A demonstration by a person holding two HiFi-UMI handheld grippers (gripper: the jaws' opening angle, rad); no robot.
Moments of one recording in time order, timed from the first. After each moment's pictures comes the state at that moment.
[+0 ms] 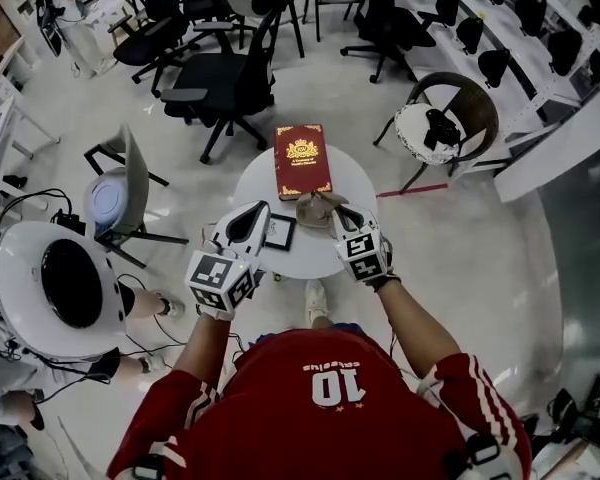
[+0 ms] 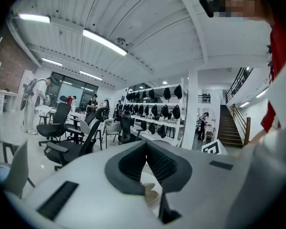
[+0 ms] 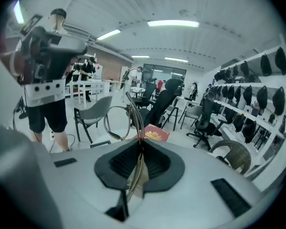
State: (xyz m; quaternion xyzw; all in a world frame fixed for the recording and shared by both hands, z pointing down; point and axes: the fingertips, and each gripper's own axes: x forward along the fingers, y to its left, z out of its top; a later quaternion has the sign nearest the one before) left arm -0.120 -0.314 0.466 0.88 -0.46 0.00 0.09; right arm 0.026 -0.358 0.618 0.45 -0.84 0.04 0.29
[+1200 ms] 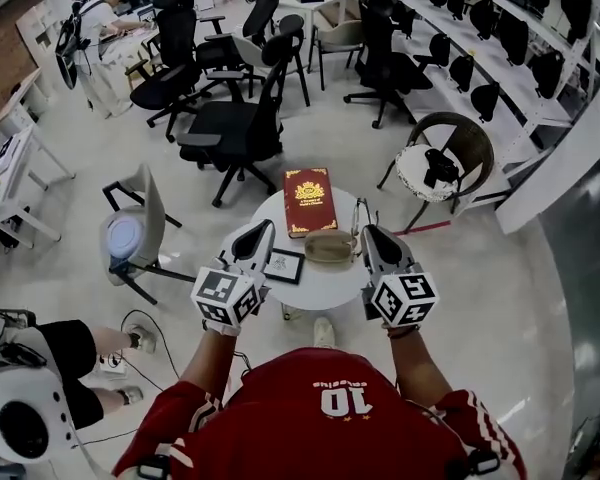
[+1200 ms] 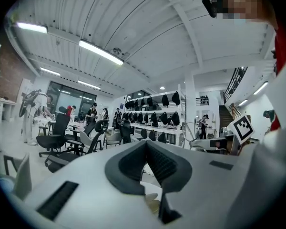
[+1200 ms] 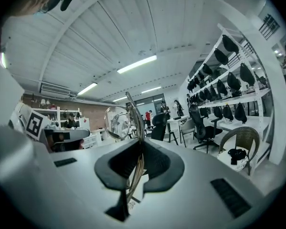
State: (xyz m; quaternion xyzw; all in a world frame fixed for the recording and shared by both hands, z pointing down) left arm -0.129 -0.301 0.404 0.89 -0.46 -0.02 0.04; right arm 0.059 -0.301 0.429 0.52 -0.85 0.11 -0.02
